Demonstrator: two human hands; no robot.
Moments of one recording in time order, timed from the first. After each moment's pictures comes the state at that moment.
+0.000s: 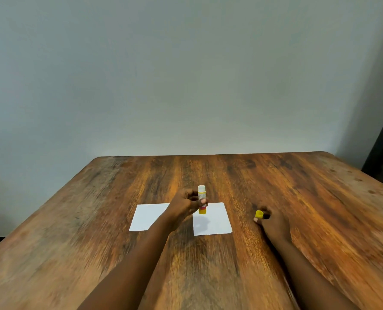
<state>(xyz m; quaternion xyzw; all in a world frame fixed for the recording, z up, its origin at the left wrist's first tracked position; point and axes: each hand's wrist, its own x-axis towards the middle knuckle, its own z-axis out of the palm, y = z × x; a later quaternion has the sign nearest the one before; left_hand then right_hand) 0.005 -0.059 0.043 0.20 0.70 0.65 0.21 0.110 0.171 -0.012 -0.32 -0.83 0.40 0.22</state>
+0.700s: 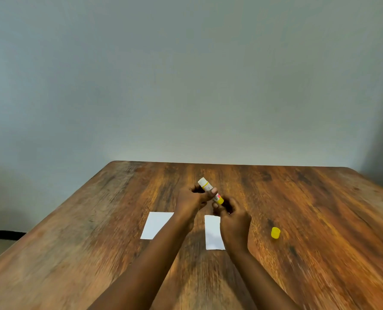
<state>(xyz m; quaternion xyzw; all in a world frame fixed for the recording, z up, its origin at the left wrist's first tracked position) 0.013 -0.063 0.082 0.10 0.65 0.75 0.10 0.066 0.027 0.039 -0.12 -0.75 0.52 0.40</state>
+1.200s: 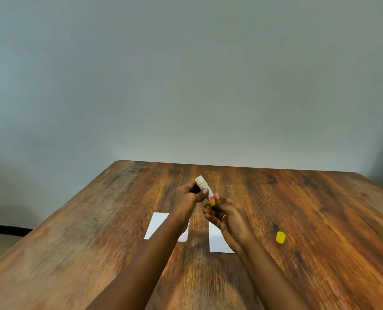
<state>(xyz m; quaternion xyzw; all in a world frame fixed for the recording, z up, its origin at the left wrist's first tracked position) 0.009 -0.084 0.085 0.15 0.67 0.72 0.04 0.067 0.027 0.068 -0.06 -0.51 0.86 0.08</state>
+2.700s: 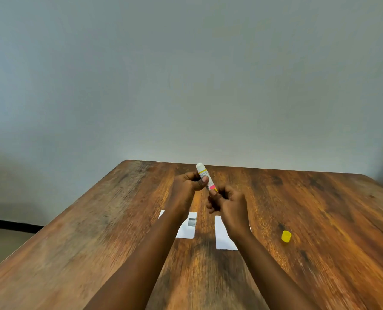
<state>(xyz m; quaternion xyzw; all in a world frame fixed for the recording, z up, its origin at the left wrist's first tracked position) 0.001 -0.101 0.101 0.15 0.64 0.75 0.03 0.067 -0.001 0.088 -0.06 -0.74 0.61 0.25</state>
